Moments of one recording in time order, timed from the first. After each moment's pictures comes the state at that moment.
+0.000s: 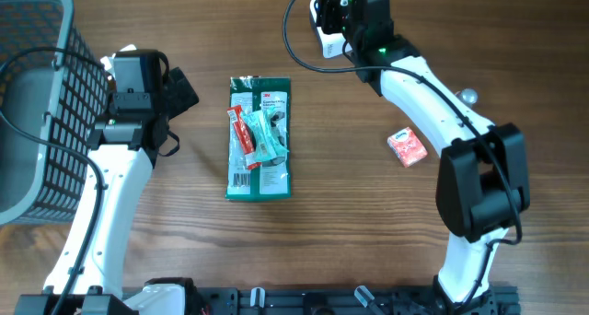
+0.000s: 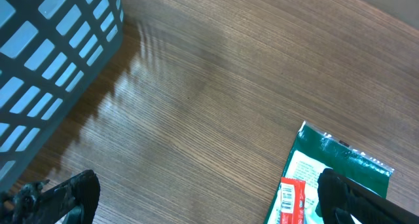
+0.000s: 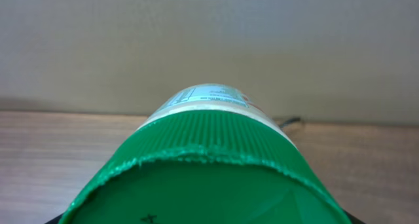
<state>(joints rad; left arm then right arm) -0.01 1.38 1.10 -0.60 -0.25 -0.47 0.37 2.05 1.59 0.07 0.12 0.20</state>
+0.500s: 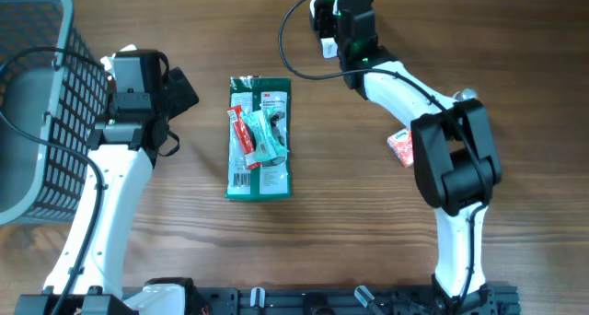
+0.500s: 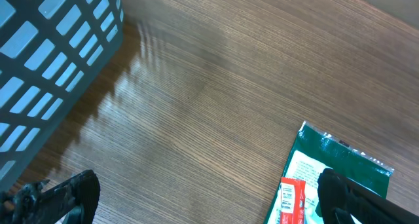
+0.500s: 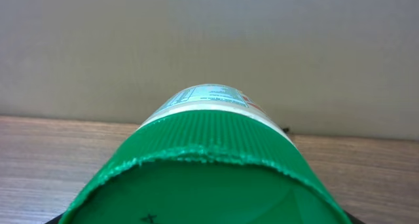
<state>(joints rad) -0.01 1.38 1.10 -0.60 -0.25 -0.47 0.37 2.23 1.59 0.31 0.21 0.13</state>
